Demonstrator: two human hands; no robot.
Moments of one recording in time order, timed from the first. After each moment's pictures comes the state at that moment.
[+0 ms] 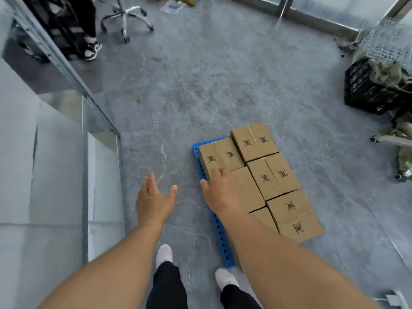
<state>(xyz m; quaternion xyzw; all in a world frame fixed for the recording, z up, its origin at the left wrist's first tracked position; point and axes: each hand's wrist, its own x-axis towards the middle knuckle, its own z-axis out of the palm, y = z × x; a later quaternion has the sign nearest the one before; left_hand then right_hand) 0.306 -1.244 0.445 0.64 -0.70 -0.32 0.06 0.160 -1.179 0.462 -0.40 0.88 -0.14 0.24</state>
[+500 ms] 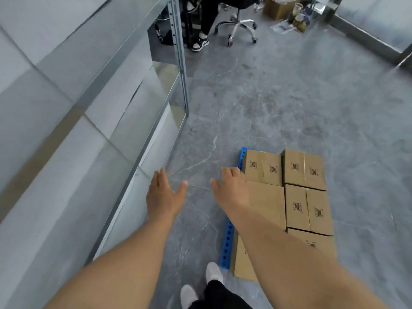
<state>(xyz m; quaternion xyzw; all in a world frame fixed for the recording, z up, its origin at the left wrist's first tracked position) 0.361 -1.106 0.479 0.79 -0.52 -0.27 0.16 0.202 -1.118 0.481 -0.61 0.75 -0.09 0.23</state>
